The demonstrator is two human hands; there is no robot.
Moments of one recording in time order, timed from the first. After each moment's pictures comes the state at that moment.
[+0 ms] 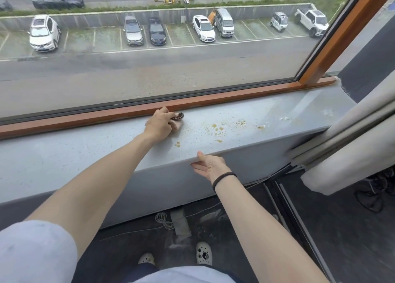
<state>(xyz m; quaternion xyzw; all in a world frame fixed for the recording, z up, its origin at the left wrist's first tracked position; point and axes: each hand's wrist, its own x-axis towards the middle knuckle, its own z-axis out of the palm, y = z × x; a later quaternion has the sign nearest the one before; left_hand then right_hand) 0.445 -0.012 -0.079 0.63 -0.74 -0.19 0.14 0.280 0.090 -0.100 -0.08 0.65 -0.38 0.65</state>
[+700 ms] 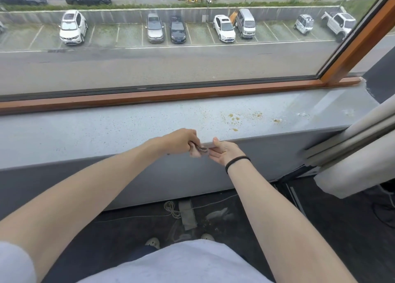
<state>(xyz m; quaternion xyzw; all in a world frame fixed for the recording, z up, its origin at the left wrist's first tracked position) 0.450 0.087 -0.068 0.47 -0.83 -0.31 0.02 0.278 0.101 -0.092 -0.16 0.63 -0.36 0.67</state>
